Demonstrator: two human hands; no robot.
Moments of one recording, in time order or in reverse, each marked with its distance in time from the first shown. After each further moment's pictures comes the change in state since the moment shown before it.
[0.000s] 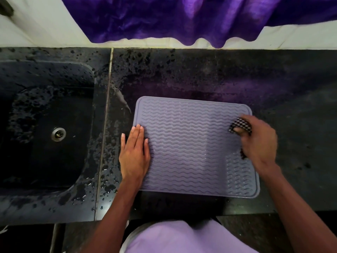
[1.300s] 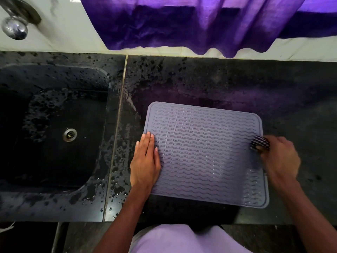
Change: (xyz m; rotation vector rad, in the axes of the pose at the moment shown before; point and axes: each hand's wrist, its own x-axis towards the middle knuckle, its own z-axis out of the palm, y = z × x) left_hand -0.016 0.000 -0.001 -0.029 -0.063 -0.017; right_hand -0.011 0.018 -0.012 -0.272 -0.076 0.085
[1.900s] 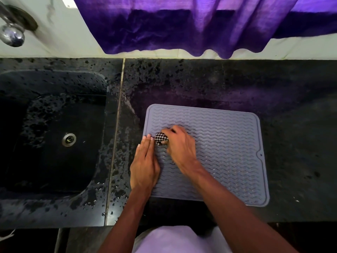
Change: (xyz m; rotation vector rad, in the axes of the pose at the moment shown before) left_hand 0.001 -0.005 0.000 -0.095 -0.011 0.023; right_hand -0.040 -0.208 0.066 0.250 -0.124 -0.569
